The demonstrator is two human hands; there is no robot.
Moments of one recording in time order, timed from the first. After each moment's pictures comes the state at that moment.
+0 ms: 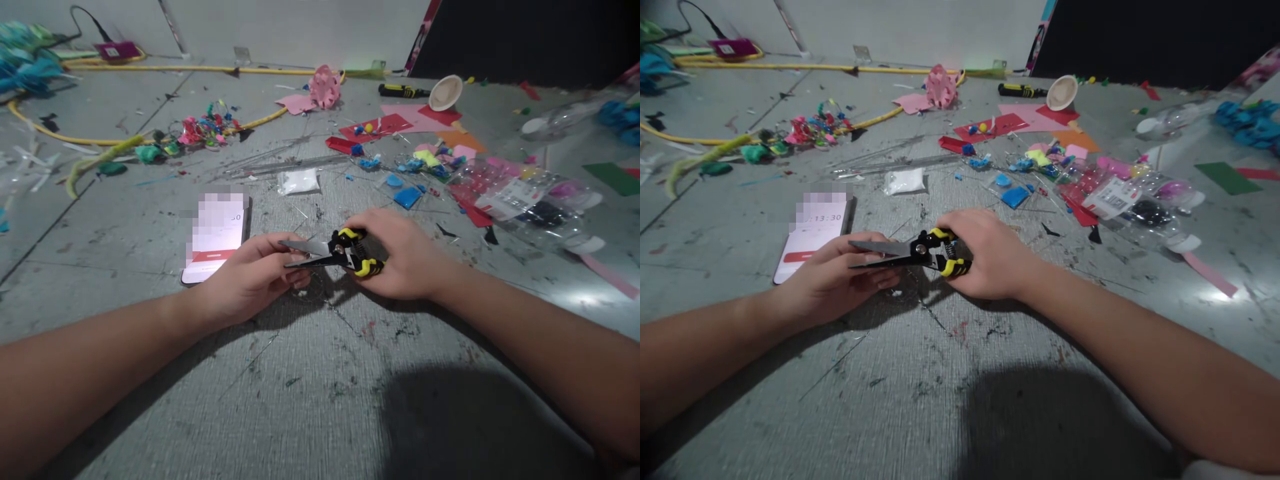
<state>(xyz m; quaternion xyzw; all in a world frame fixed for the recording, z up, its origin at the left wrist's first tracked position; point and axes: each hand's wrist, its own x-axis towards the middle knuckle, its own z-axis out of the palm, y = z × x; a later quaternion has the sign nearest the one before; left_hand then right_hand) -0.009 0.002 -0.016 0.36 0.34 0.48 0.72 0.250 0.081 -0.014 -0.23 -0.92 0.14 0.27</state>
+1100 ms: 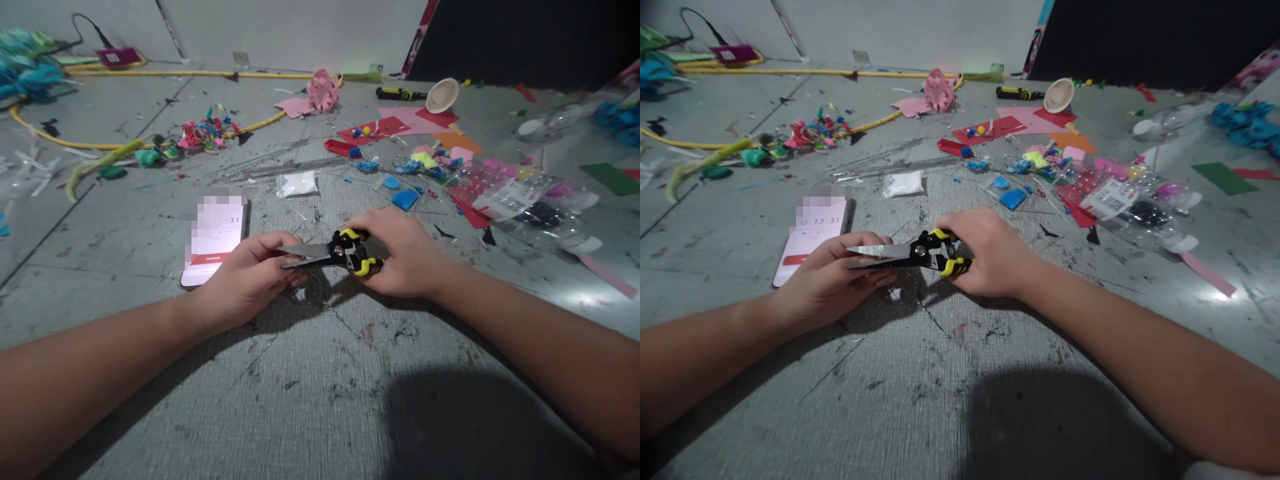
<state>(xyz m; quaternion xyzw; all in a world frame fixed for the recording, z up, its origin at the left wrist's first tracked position) -0.009 0.003 -0.017 0.41 0.35 0.50 0.68 0.251 0.084 -0.015 -0.23 -0.92 0.10 0.29</state>
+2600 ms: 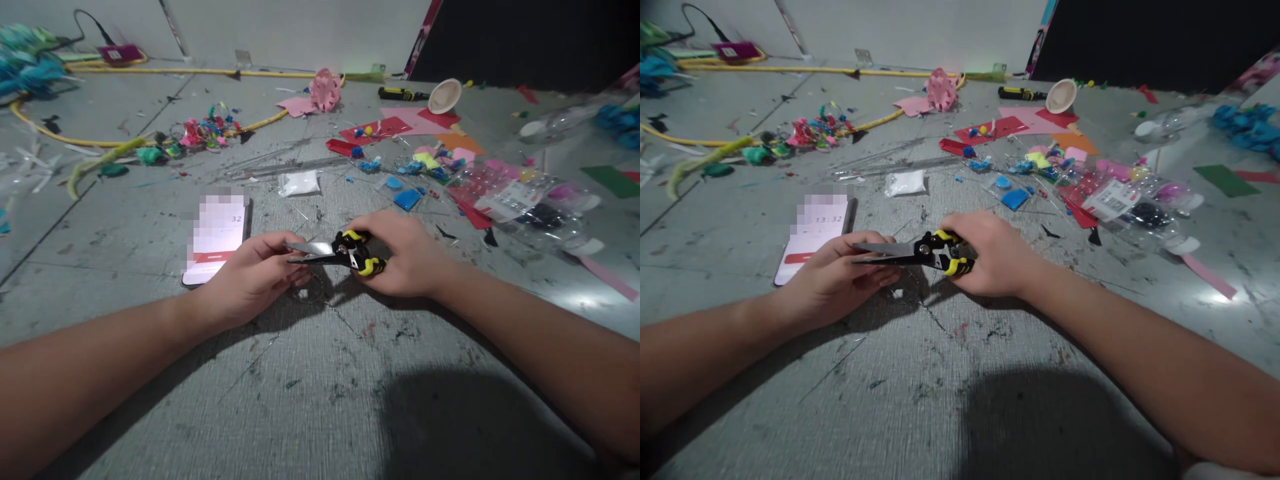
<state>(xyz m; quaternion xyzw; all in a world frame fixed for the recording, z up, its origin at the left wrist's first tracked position) -0.007 0.004 -0.020 0.39 0.32 0.51 0.70 0.251 0.083 -0.012 -0.23 -0.93 0.12 0.28</state>
